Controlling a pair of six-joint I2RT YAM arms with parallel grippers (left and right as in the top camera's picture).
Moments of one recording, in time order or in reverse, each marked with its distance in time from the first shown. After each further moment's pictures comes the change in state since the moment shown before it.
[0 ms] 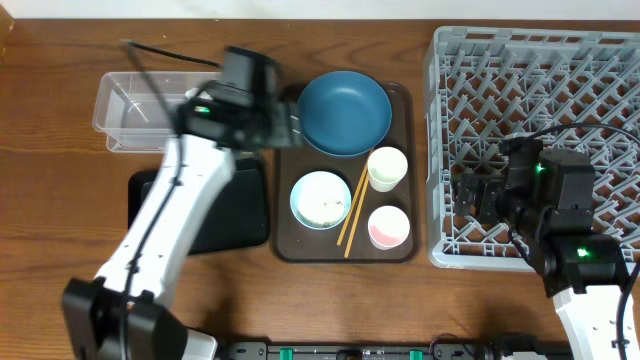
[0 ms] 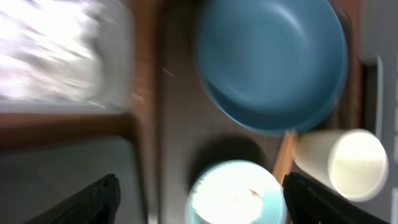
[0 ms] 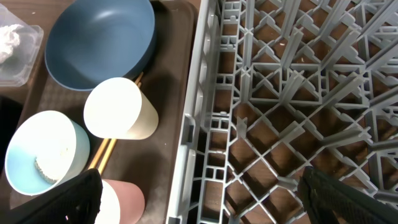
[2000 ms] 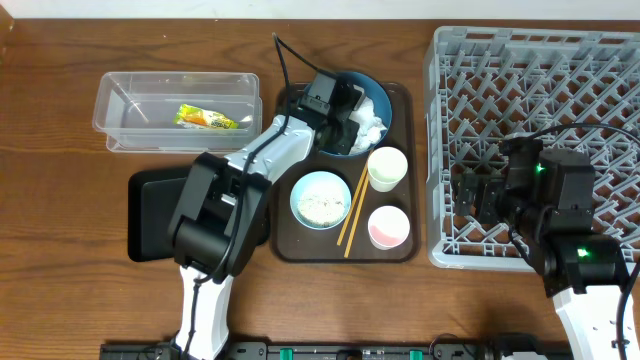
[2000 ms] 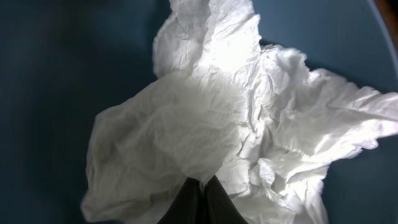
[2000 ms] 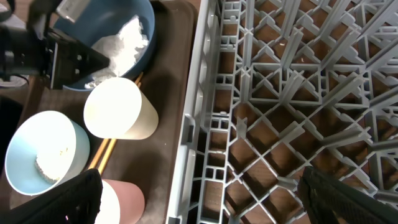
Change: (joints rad) left arm -0.108 0.518 0.048 0.528 0.129 0.381; right arm 0.000 0.000 0.000 0.000 0.000 0.000
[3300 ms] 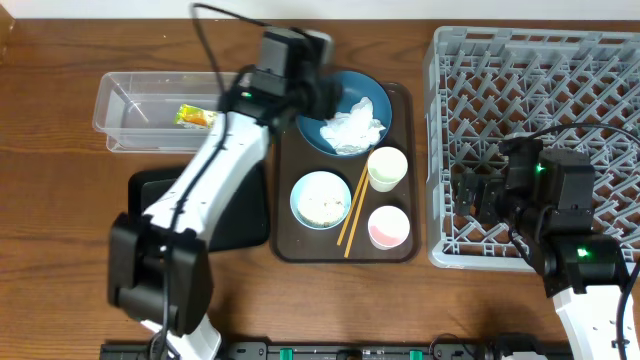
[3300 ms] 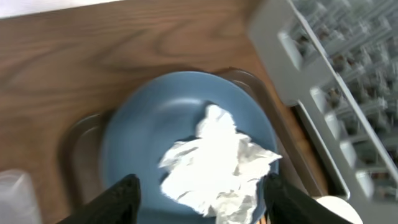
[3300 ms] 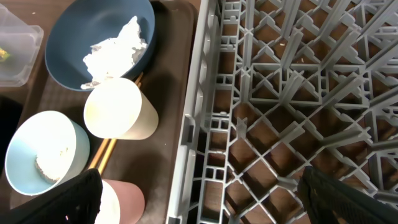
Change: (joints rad) left arm 0.087 -0.308 0.000 -0.065 0.063 -0.067; right arm 0.000 0.000 0.000 0.000 0.000 0.000
